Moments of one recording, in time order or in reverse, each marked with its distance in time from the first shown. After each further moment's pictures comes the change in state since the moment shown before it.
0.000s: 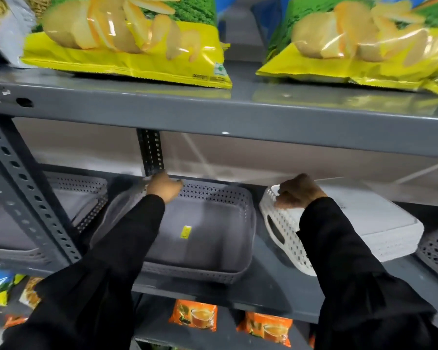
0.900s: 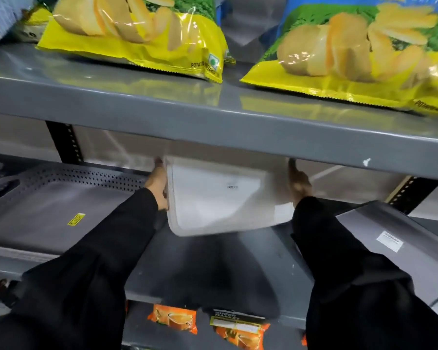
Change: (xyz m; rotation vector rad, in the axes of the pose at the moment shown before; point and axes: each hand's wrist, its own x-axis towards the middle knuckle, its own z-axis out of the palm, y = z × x) left_hand -0.122 0.192 0.151 -0.990 -0.341 -0.367; right_hand 0.015 0.018 -0.253 -0.193 0.332 -0.206
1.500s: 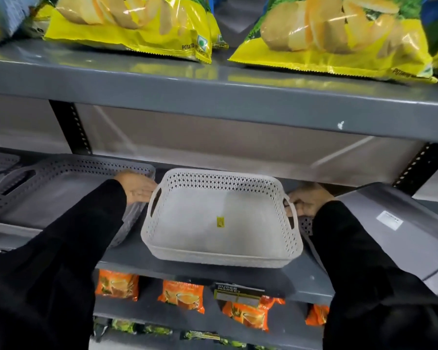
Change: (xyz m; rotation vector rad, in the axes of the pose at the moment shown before) left_hand -0.018 -0.010 -0.067 0.472 0.004 0.023; right_hand -0.014 0.061 -0.033 -0.011 -0.270 0.238
